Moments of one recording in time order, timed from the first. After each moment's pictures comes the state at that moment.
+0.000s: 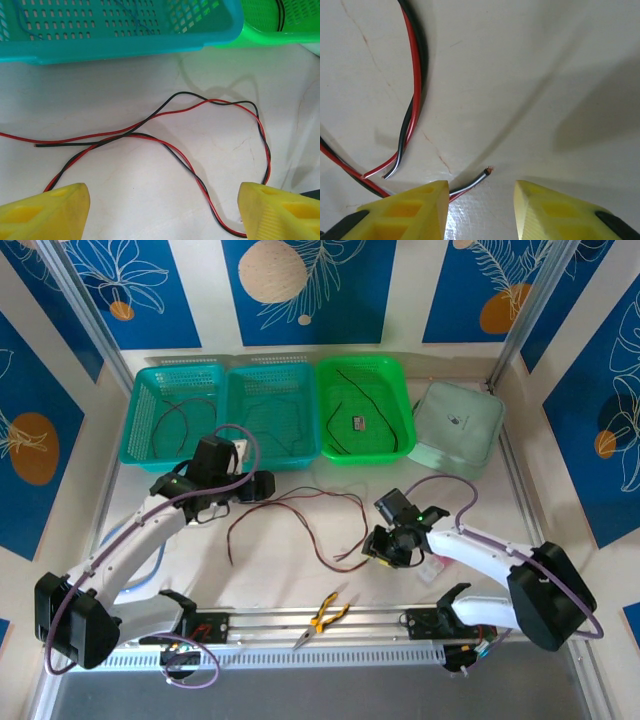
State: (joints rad) left arm -0.47 1.17 0.96 -0.65 0.15 -0.45; right arm 0.63 1.22 0.56 -0.62 -0.24 1.00
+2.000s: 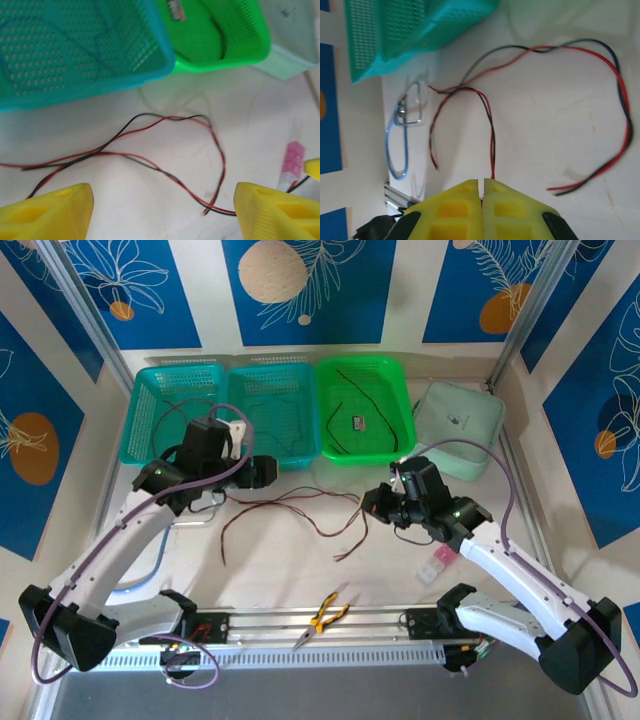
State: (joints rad) left arm -0.51 1.16 1.21 -0.79 0.19 -0.42; right arm 0.58 0.95 0.81 -0.57 -0.27 0.97
